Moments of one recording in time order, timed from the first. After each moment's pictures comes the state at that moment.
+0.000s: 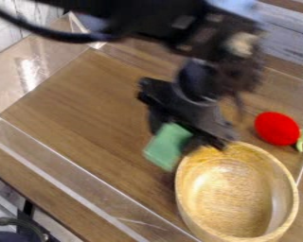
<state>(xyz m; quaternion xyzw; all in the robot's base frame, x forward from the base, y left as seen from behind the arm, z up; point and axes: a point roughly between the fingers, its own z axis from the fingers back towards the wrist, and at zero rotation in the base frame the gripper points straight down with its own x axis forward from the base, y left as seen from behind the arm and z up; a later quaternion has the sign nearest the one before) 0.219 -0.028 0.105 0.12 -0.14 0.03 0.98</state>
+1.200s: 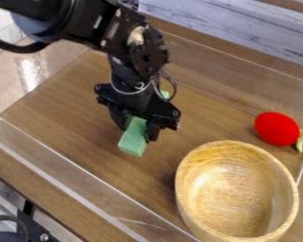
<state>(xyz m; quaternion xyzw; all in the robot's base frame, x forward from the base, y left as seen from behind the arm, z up) 0.241 0.023 0.064 0.04 -0.17 0.08 0.98</state>
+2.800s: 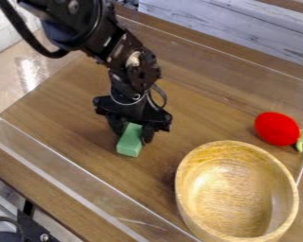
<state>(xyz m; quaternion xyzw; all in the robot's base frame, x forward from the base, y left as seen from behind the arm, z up) 0.257 0.040 0.025 0.05 -0.17 0.14 0.97</state>
